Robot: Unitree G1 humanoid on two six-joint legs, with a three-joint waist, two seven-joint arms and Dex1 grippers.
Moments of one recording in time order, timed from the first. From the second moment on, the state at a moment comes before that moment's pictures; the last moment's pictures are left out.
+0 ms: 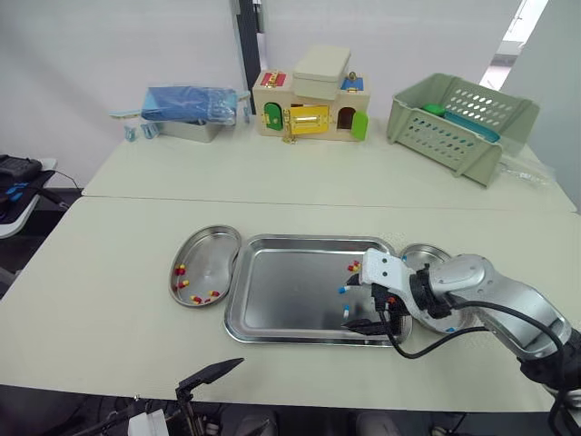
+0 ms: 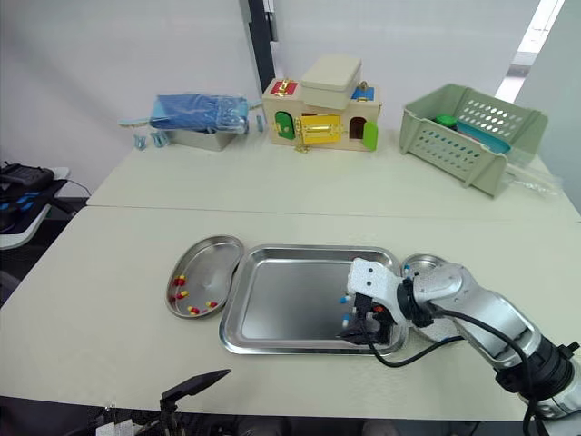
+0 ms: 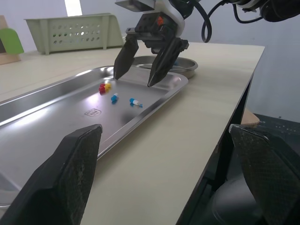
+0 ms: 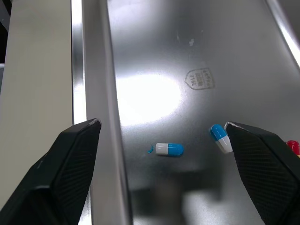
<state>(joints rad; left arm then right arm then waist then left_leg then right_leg) 0.67 0.40 0.11 -0.26 -0.49 -0.60 -1.22 -0.51 -0.82 0.43 -0.51 0.33 0.88 0.92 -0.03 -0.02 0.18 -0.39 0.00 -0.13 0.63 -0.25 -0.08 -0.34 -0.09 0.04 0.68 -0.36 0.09</state>
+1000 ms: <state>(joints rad) 0.67 0.43 0.08 -0.27 -0.53 -0.59 -1.14 -0.50 -0.76 0.54 -0.44 0.13 0.84 0.88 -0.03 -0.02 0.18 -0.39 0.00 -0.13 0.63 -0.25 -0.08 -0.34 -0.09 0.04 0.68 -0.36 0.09</state>
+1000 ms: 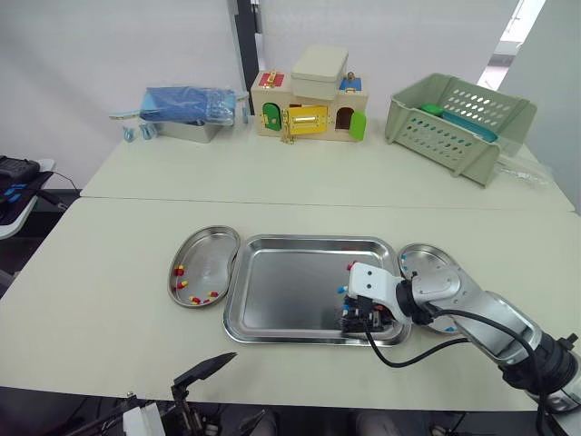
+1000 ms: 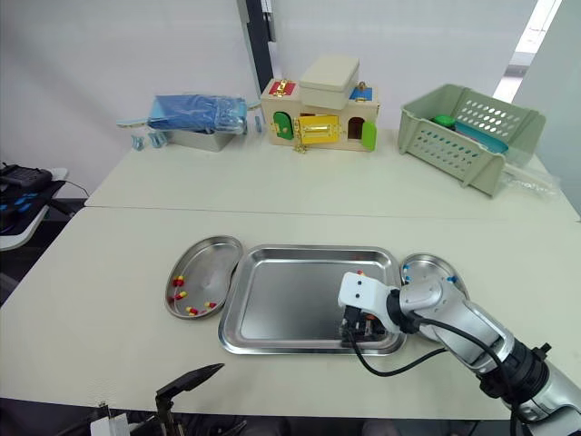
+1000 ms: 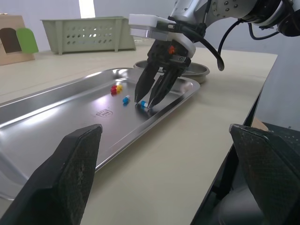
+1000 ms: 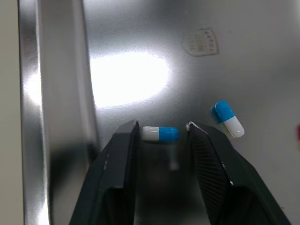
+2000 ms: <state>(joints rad) 0.55 0.55 0.04 -0.25 -0.53 -0.58 -1.24 -0.08 -0.98 -0.11 -0.36 0.36 0.62 1.05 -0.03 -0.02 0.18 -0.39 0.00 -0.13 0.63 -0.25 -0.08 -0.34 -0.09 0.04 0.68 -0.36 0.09</state>
